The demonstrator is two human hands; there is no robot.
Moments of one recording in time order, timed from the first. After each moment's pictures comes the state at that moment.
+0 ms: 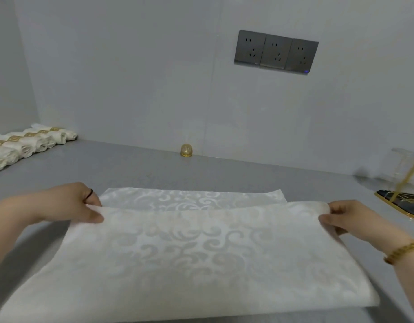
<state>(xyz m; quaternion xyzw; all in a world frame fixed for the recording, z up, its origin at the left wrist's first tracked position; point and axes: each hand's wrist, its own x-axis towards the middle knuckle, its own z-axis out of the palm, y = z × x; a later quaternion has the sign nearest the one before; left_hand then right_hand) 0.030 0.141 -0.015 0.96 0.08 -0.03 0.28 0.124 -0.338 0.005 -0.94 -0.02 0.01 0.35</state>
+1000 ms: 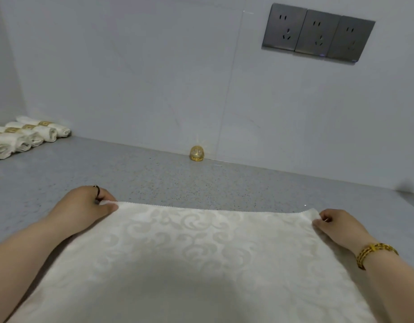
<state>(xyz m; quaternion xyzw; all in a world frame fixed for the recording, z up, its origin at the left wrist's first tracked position) 0.127 0.156 -0.064 0.92 0.17 0.17 0.31 0.251 -0.275 -0.044 -0.98 0.02 -0.01 0.18</state>
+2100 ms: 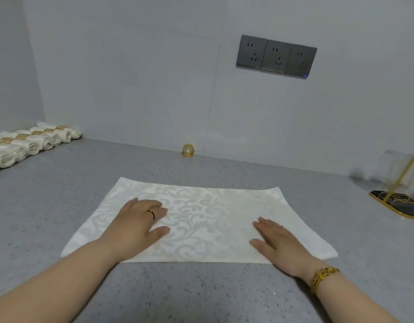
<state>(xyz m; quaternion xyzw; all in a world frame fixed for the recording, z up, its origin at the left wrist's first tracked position) 0.031 0.045 -0.068 0.98 -0.09 0.15 0.07 0.091 -0.255 -0.065 -0.96 -0.24 0.03 0.12</state>
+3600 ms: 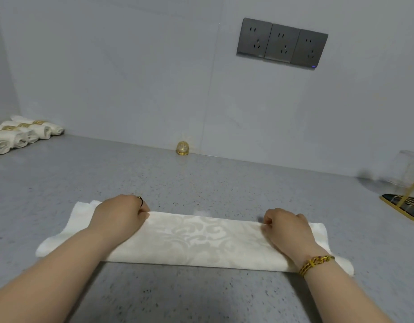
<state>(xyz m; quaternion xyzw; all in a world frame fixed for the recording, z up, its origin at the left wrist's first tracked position) 0.094 0.057 -0.061 0.98 0.10 0.14 0.10 0.152 -0.234 -0.048 -0.99 -0.13 -0.09 0.03</state>
